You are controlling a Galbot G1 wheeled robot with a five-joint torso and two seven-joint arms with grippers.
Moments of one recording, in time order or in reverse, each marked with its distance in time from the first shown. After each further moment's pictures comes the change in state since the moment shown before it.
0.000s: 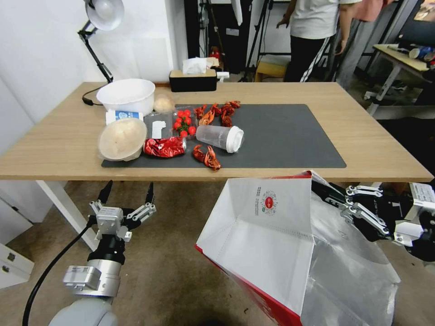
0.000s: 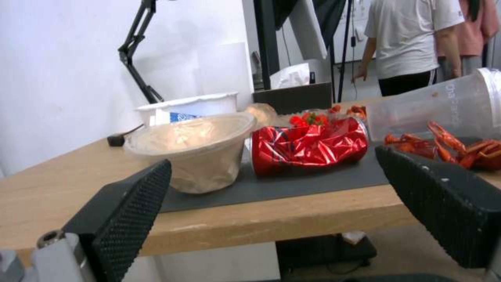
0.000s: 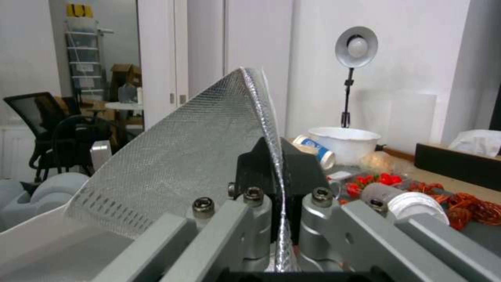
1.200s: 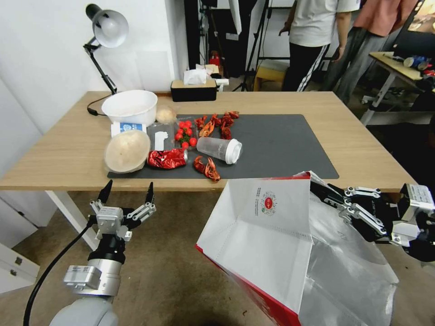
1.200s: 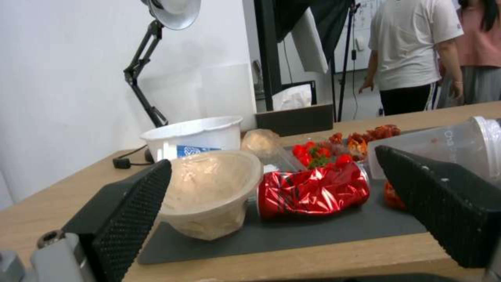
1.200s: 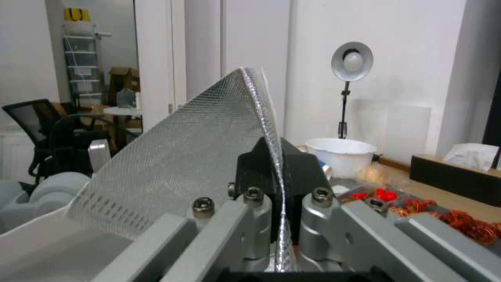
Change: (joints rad) left arm -0.007 0.000 0.002 0.009 -0.003 -0.016 0.000; right arm -0.002 0.006 -0.008 -0.007 -0.008 0.003 0.000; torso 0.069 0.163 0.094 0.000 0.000
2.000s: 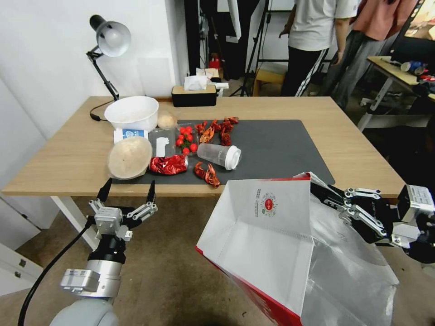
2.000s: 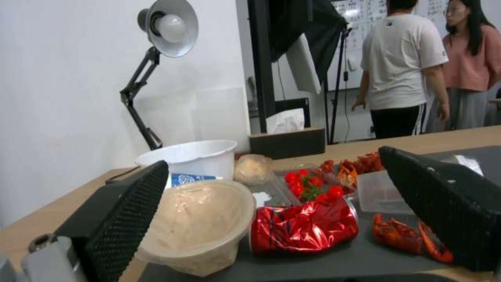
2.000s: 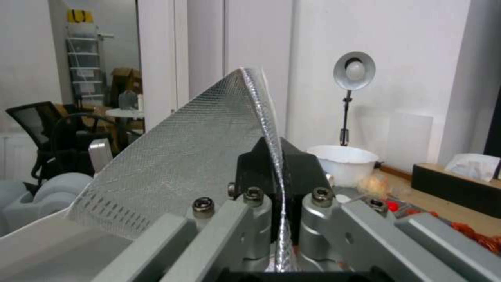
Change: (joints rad) left arm 0.001 0.001 0.004 0.000 -0.016 -0.052 0.020; right arm -0.008 0.001 0.006 0.010 0.001 0.001 -0.003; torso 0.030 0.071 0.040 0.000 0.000
